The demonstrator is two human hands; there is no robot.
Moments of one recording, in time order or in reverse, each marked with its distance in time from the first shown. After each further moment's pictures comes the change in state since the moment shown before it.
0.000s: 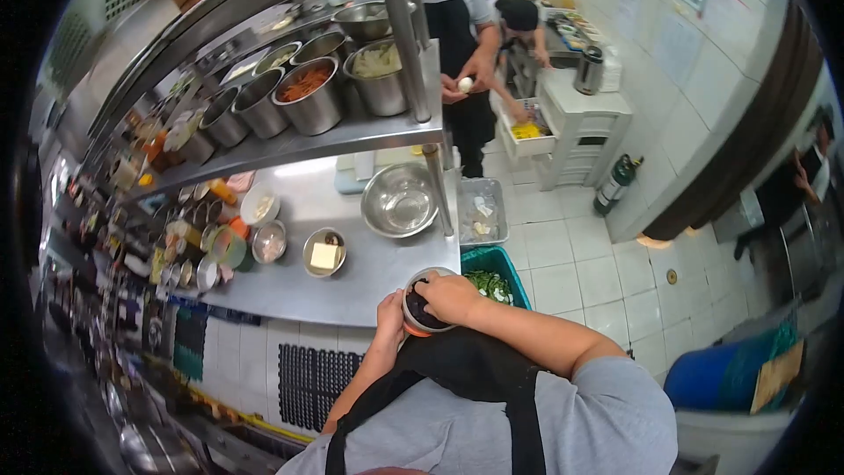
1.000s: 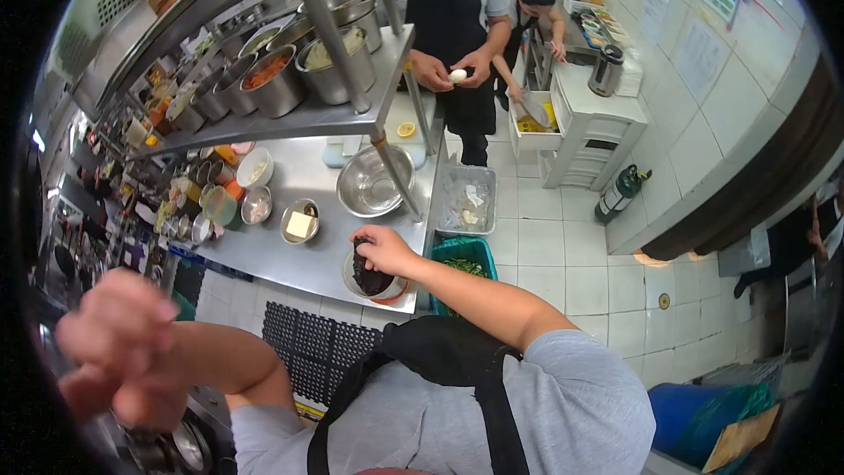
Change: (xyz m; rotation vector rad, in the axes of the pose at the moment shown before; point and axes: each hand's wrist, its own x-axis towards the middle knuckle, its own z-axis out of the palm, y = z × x) left_hand -0.364 0.373 0.188 0.410 -0.562 1.969; right_hand 0.030 0.083 -0.007 1.105 0.091 -0.083
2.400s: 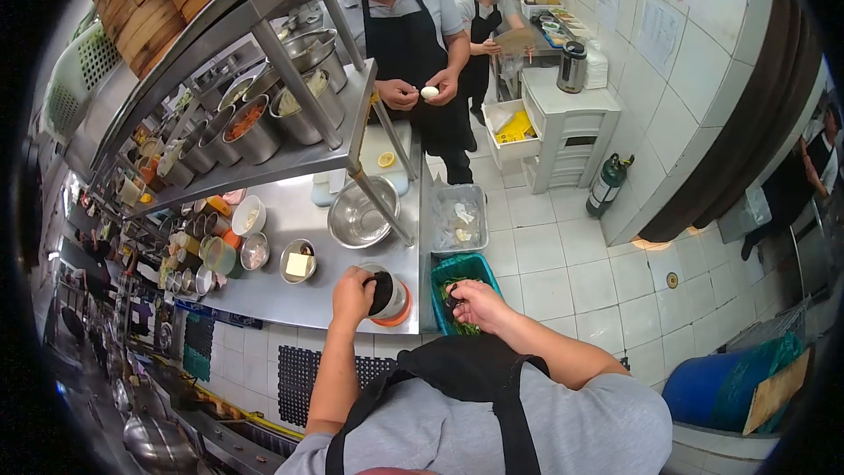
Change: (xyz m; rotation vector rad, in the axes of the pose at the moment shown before) left_hand -0.348 -0.152 0.126 0.581 -0.530 -1.157; right_hand -0.184 0.036 -0.093 0.846 0.339 0.507
